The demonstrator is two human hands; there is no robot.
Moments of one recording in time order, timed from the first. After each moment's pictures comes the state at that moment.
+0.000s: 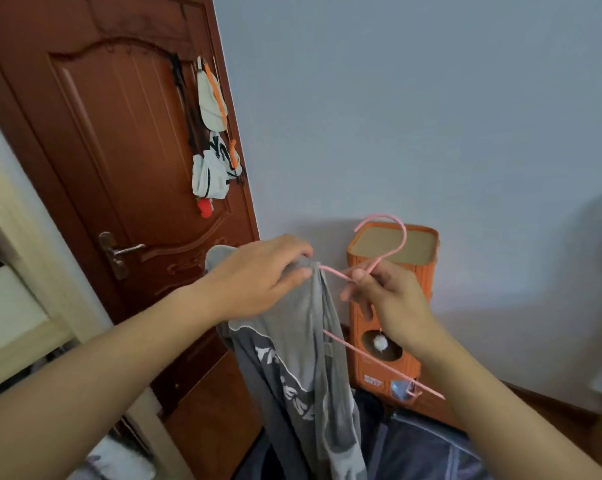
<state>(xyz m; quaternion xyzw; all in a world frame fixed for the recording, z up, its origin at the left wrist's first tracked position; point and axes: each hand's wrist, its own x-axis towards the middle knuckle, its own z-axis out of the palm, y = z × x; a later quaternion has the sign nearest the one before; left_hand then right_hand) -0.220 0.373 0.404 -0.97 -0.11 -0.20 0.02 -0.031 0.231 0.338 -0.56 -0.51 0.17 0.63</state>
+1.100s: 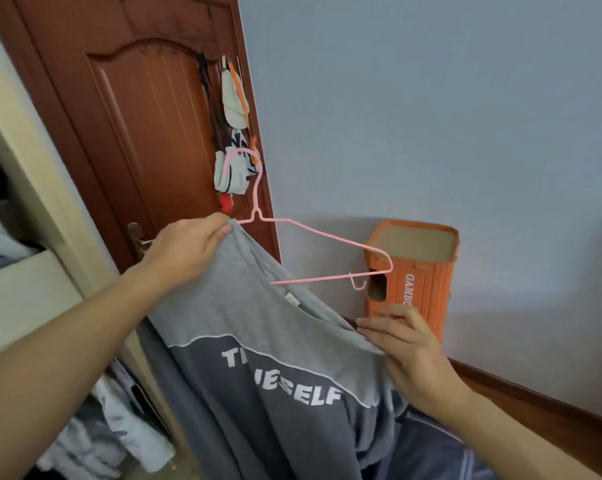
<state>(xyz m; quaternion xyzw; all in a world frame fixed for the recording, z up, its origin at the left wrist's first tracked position) -0.324 0.441 0.411 -0.90 -0.32 -0.29 0.11 -0.034 0.195 0.250 -0.54 -0.73 -0.17 0.39</state>
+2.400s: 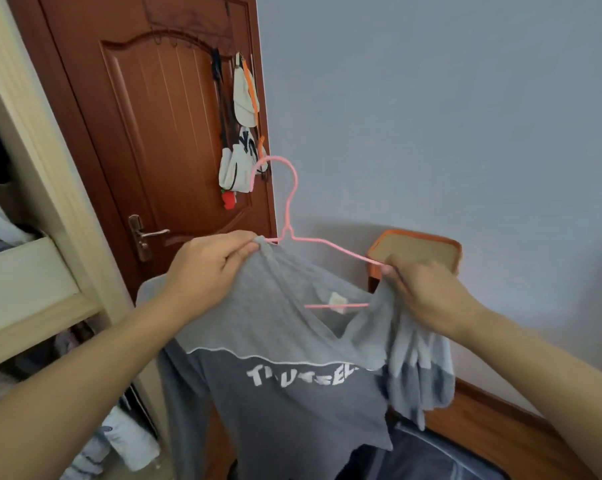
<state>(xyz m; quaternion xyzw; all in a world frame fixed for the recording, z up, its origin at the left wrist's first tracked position) -0.312 0.405 0.386 -0.87 -0.25 -0.42 0.02 0.000 0.243 0.359 -0.67 -0.68 -0.12 0.25</state>
